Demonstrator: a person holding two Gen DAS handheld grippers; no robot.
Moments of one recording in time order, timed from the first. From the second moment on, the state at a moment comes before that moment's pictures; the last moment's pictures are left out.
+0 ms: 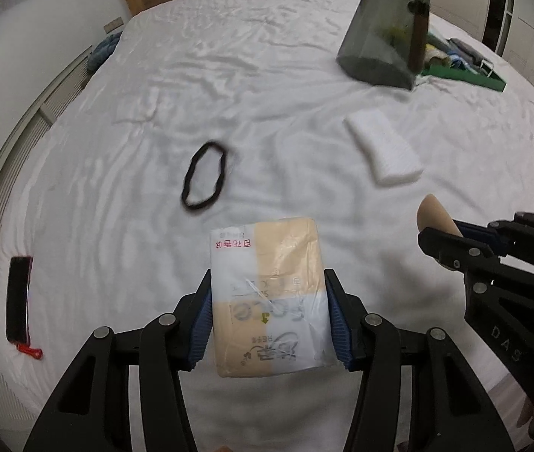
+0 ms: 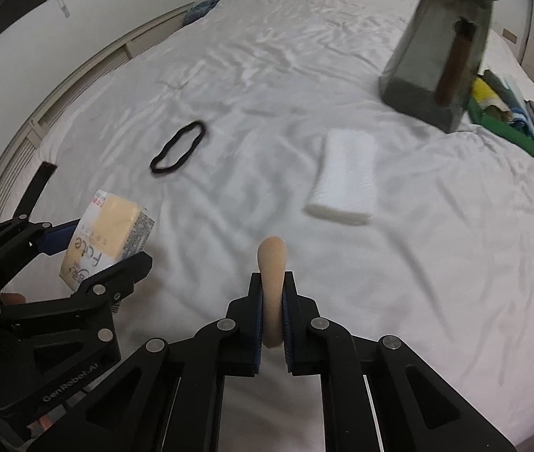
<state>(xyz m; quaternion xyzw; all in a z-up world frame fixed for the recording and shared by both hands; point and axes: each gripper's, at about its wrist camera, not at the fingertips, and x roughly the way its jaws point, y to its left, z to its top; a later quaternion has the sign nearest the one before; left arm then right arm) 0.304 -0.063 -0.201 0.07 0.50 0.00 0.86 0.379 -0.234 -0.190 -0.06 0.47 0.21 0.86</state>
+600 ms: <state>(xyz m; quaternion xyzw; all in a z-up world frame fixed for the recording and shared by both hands) 0.360 -0.227 -0.127 0.07 0.46 -0.11 0.88 0.405 -0.406 -0.115 -0.03 0.44 0.10 0.89</state>
